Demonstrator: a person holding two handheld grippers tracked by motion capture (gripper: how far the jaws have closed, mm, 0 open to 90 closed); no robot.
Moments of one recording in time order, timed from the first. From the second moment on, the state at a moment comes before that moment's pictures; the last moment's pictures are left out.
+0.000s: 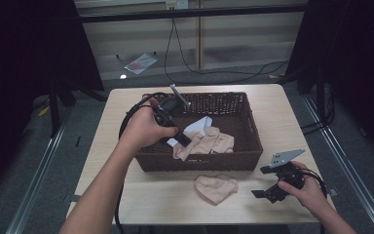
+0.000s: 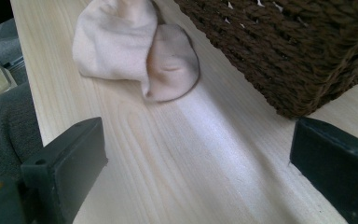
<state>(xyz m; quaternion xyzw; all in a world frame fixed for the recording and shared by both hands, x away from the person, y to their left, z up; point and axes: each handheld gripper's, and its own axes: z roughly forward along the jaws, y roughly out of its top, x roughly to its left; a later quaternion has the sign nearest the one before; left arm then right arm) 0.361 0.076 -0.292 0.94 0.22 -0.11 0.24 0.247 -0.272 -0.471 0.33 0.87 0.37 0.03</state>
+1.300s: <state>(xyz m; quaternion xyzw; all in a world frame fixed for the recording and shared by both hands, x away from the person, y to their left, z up) 0.343 0.062 -0.348 0.95 0.20 -0.12 0.22 0.246 -0.272 -0.471 0.33 0.87 0.37 0.03</state>
